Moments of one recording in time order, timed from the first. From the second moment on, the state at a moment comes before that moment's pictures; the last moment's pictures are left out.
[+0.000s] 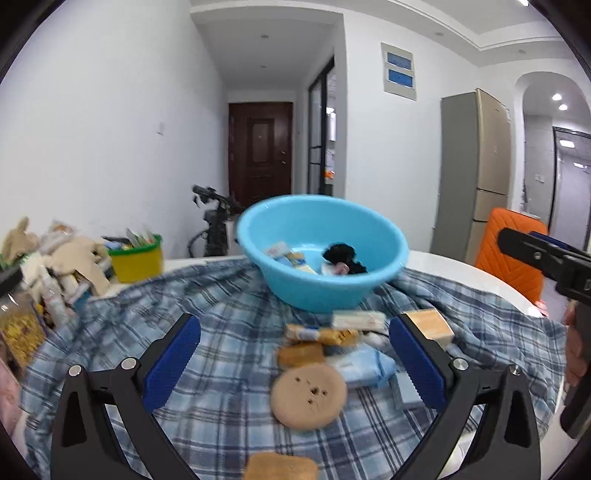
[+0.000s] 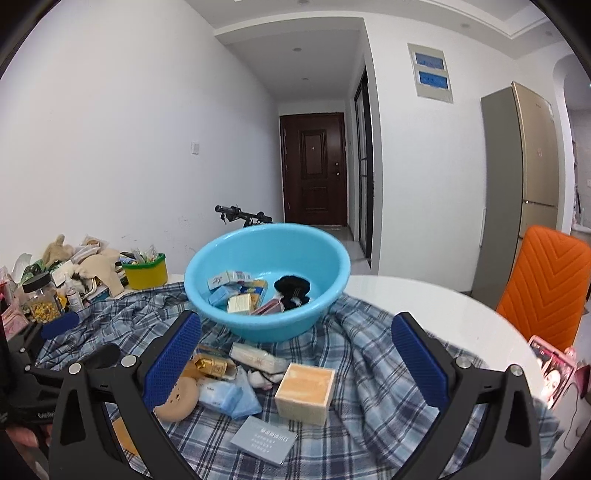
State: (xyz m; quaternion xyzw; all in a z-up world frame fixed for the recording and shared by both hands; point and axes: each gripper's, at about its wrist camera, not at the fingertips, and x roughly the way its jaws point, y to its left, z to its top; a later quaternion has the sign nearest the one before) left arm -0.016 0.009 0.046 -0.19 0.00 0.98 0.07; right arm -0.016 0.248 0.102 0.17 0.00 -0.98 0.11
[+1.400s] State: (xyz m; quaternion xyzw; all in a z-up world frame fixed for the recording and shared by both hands) left arm -0.004 0.010 0.001 -0.15 -0.02 0.99 0.05; right arm -0.009 0.245 0.017 0.14 0.03 -0.98 0.11
